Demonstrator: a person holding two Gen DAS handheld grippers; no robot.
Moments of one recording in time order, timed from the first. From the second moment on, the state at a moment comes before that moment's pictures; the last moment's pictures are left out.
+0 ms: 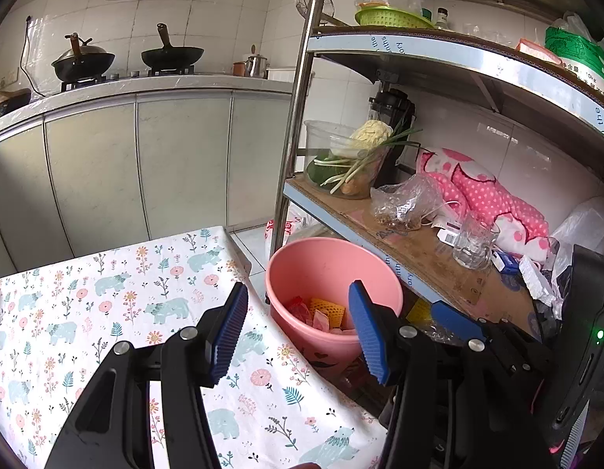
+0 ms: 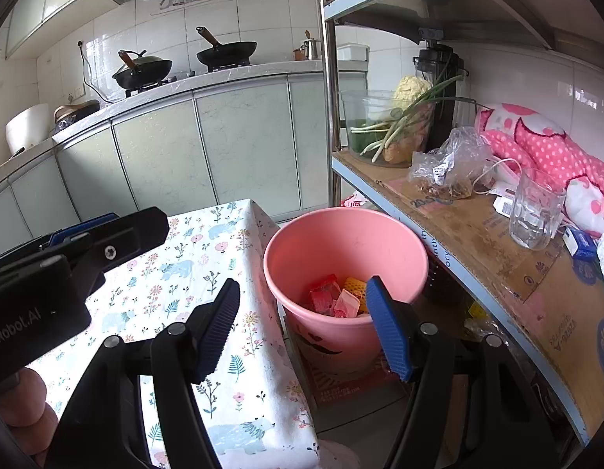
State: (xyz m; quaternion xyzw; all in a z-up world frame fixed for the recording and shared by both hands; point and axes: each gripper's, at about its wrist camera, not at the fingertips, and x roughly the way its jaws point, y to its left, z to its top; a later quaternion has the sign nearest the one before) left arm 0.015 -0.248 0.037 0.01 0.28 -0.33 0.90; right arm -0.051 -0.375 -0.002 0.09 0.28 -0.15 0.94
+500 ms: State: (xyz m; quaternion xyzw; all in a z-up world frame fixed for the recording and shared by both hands) left arm 0.015 -0.241 0.035 0.01 0.28 -0.33 0.90; right arm -0.050 -0.371 -0.003 0.09 0.28 -0.15 0.94
